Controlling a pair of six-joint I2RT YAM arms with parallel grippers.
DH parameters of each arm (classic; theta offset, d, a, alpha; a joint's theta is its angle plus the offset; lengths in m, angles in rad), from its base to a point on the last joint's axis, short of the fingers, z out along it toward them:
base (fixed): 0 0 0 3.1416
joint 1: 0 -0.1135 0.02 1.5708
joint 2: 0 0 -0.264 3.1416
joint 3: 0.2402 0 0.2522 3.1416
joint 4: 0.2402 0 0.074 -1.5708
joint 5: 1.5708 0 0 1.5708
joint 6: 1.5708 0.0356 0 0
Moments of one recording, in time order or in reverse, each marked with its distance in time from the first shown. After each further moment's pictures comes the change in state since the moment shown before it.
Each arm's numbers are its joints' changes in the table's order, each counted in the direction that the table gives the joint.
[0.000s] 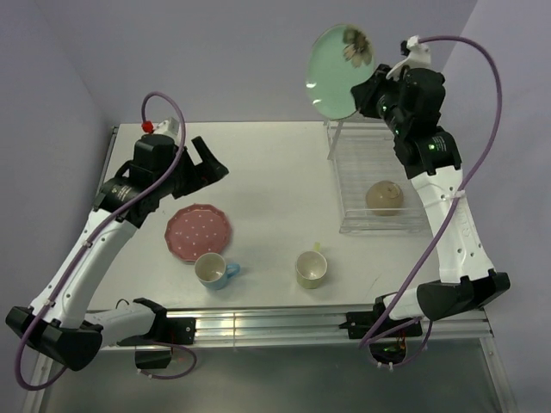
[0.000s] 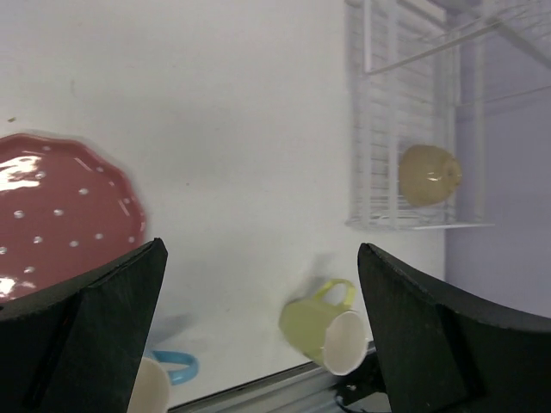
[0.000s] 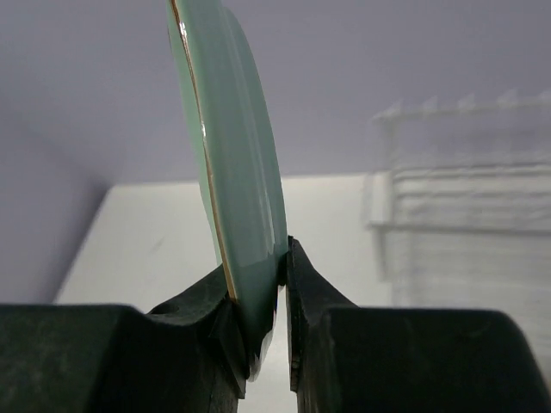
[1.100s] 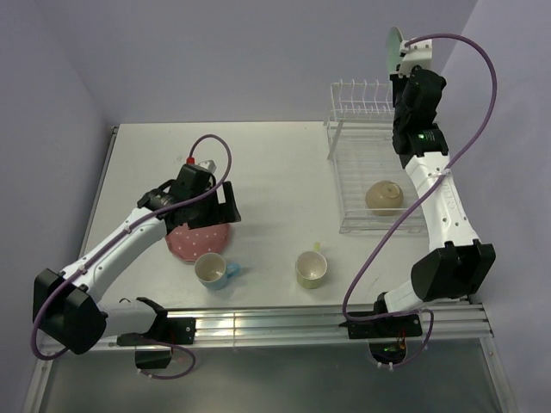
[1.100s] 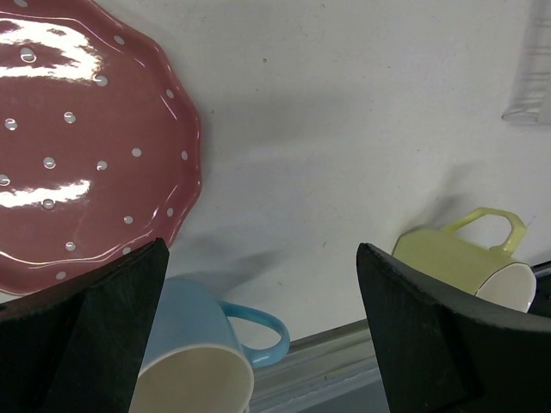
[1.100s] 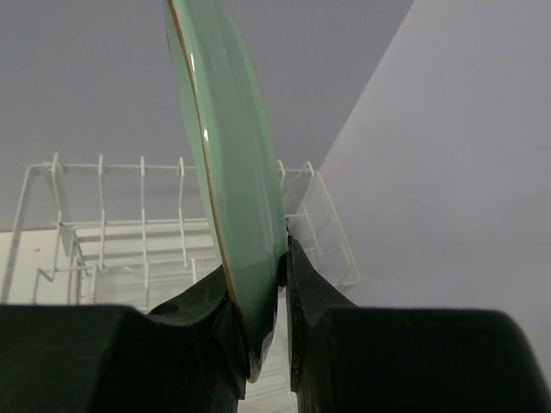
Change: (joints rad) left arm 0.091 0.087 -0.328 -0.050 0.016 0.124; right arm 0.150 0.115 -0.116 -0.393 0.462 -0.711
